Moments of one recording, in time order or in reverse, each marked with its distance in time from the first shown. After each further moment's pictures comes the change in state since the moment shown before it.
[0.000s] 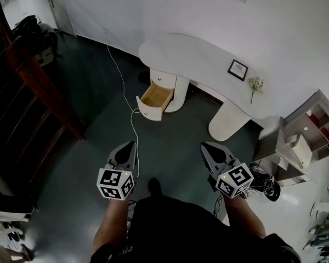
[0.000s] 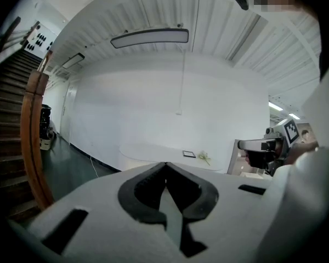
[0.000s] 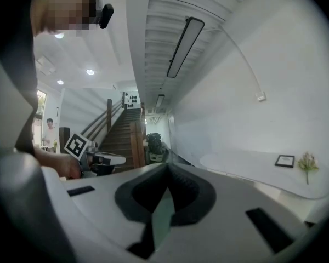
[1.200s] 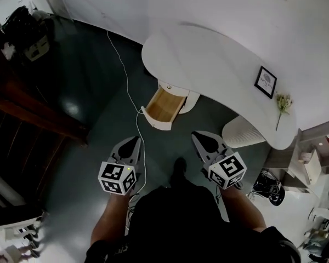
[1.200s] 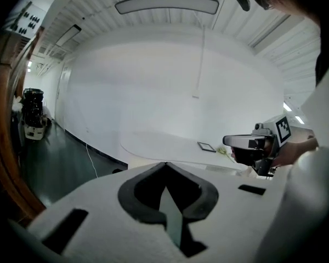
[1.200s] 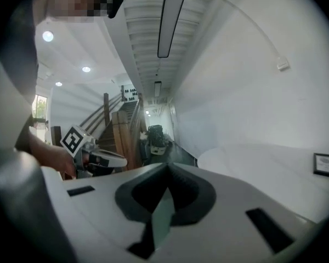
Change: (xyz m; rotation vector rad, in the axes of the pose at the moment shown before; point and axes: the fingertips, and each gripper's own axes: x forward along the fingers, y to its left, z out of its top) left arm 0.283 0.164 0.012 -0.059 0.176 -0.017; right arm 0.311 -0.183 -0.007 0.032 0.106 0.092
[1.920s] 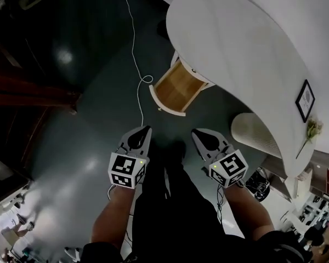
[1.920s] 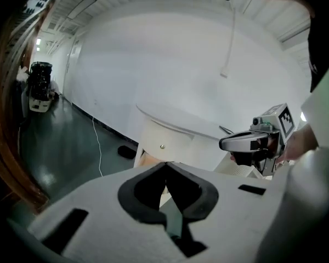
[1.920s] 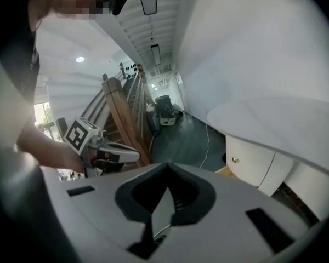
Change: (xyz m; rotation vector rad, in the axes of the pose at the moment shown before) left arm 0.174 0.157 -0.150 -0.163 0.178 0.041; right arm 0.226 -0.071 -0.181 0.098 0.350 0.169
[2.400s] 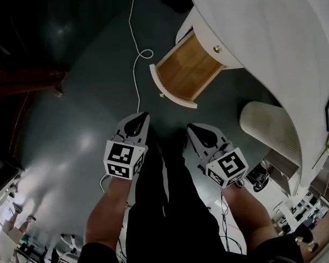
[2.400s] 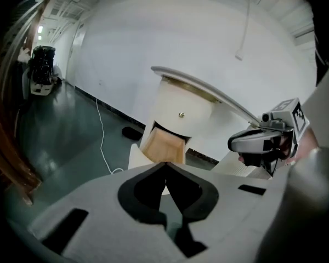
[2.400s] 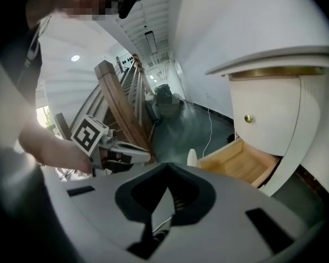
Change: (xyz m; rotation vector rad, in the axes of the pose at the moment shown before) left arm 0.102 0.083 -0.131 -0.052 0.094 0.016; right arm 0.112 -0.032 -0.124 0.032 0.068 0.044
